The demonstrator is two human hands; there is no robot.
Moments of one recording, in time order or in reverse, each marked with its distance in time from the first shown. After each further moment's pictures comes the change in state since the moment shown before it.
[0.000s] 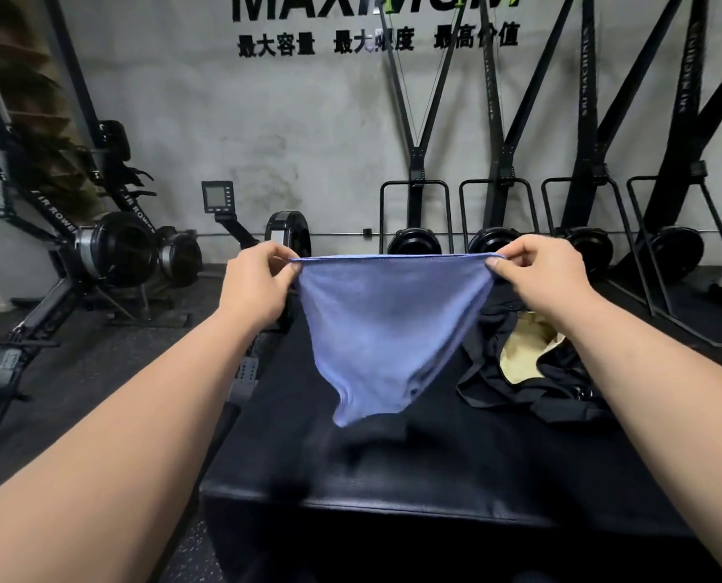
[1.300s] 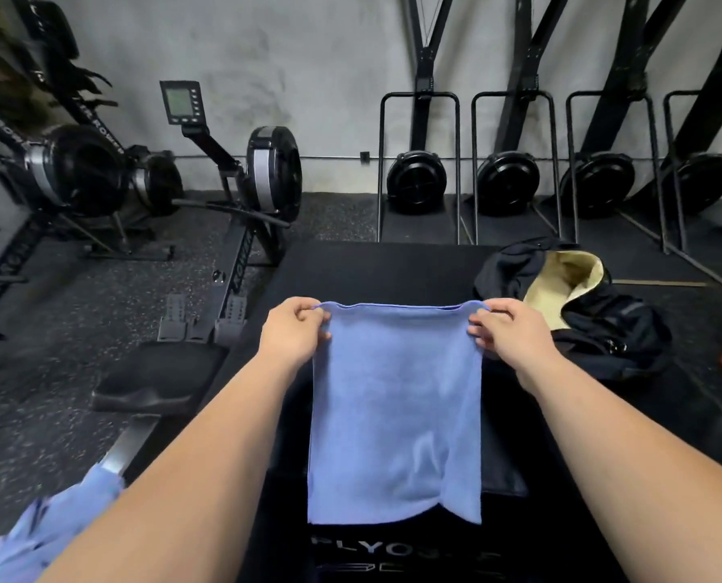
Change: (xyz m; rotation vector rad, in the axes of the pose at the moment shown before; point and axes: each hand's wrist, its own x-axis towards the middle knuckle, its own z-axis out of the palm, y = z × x) left_hand -0.079 -0.114 0.161 -0.433 -0.321 -0.675; right_hand -0.060 0.142 0.157 0.412 -0.179 0.578
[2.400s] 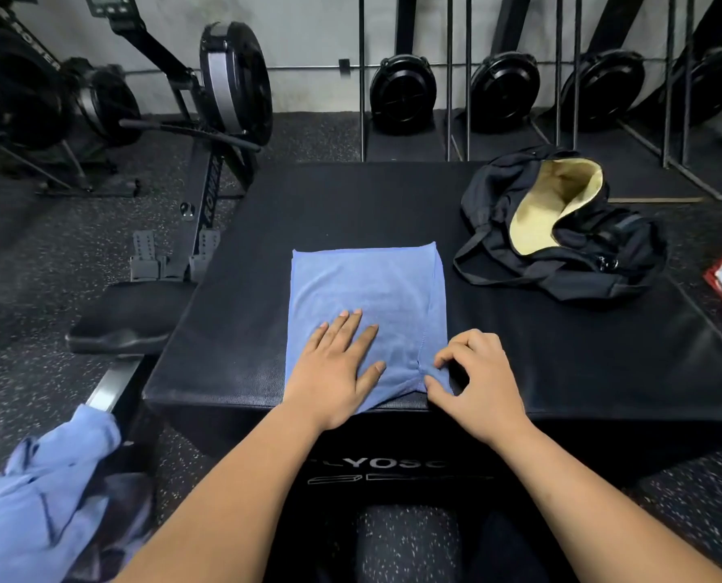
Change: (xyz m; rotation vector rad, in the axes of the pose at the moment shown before) left_hand -0.097 -0.119 0.078 1.074 -0.359 0.603; right_hand -0.117 0.130 -0.006 -0.607 -0.134 -0.548
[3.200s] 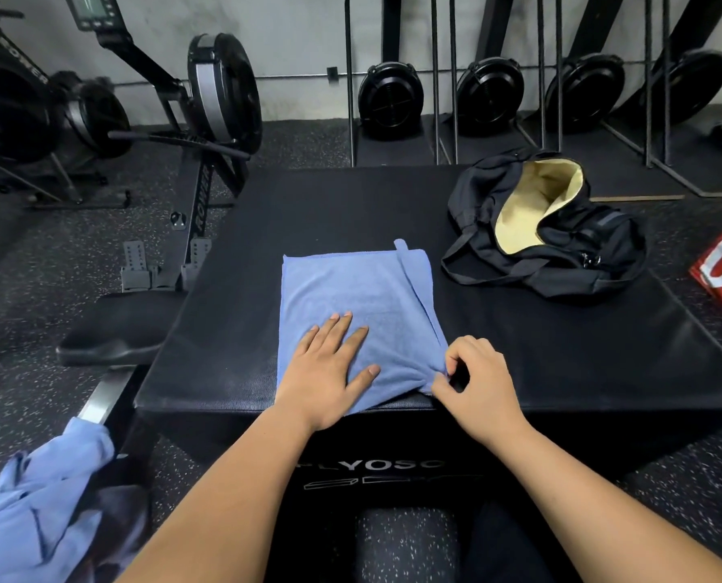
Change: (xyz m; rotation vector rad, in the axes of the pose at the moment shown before) left_hand -0.001 -0.001 -0.001 -0.033 0.005 -0.001; right_hand -0.009 -0.008 -0.013 0.016 0.002 0.154
